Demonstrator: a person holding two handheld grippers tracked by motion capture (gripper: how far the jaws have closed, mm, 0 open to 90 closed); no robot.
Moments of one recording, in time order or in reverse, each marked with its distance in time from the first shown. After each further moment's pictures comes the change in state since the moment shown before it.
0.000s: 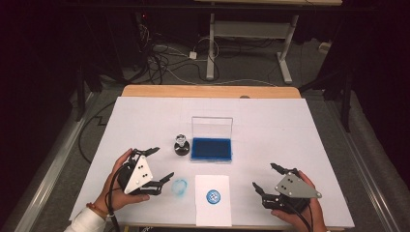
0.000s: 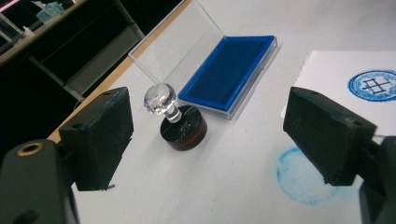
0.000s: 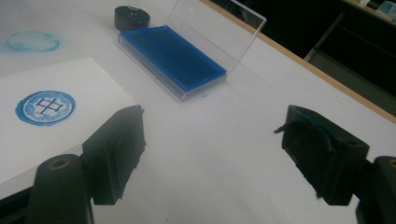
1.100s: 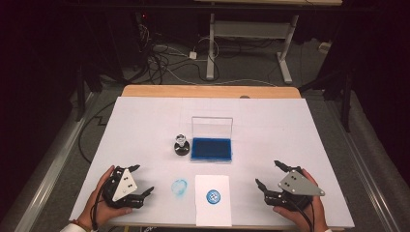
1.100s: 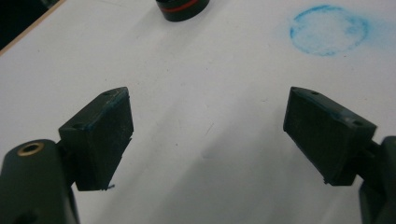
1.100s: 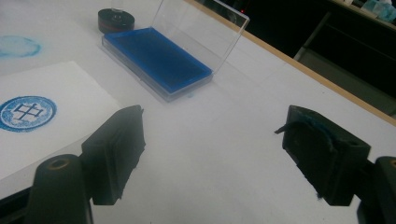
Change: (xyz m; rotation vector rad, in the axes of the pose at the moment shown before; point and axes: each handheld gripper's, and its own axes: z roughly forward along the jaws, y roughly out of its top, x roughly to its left) left arm -0.007 -0.074 -0.010 0.216 -0.004 -0.116; right arm -0.008 -0.002 0.000 -0.009 -0.035 0.025
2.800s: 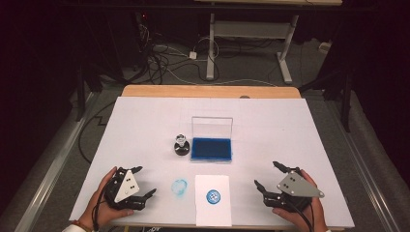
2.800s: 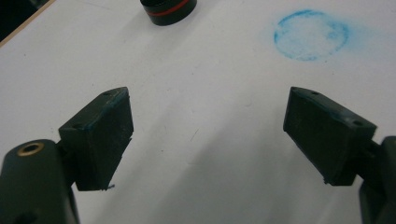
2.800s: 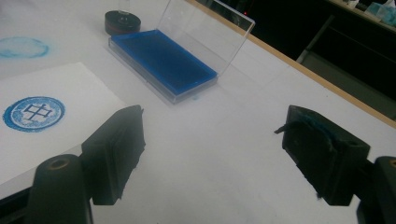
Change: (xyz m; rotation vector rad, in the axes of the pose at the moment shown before) left arm -0.003 0.005 0.000 0.002 -0.022 0.015; right arm 0.004 0.002 -0.001 -0.003 0.011 -0.010
